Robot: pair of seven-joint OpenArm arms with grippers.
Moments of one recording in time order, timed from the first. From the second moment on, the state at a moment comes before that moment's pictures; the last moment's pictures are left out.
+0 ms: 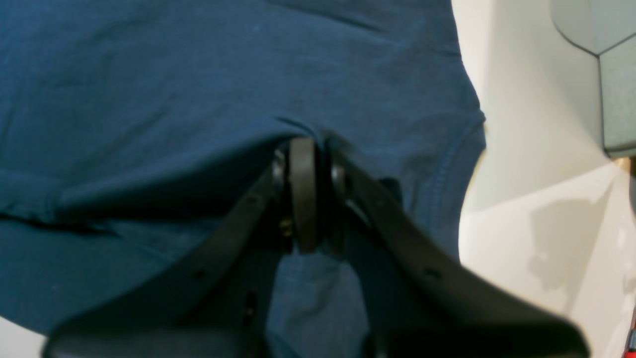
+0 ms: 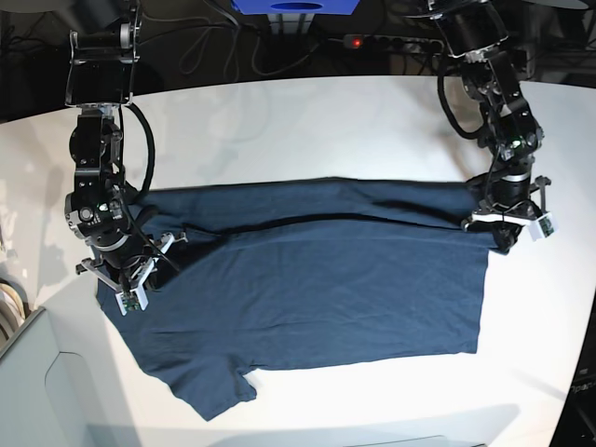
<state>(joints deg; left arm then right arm) 5.9 -7.5 -27.1 92.8 -18.3 -4.2 23.3 7.8 12.8 3.8 89.3 4.9 19.0 -44.0</state>
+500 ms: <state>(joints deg) 5.9 -7.5 -30.0 92.8 -18.5 -4.2 23.3 7.1 12.4 4.7 91.3 5.0 19.0 -41.8</state>
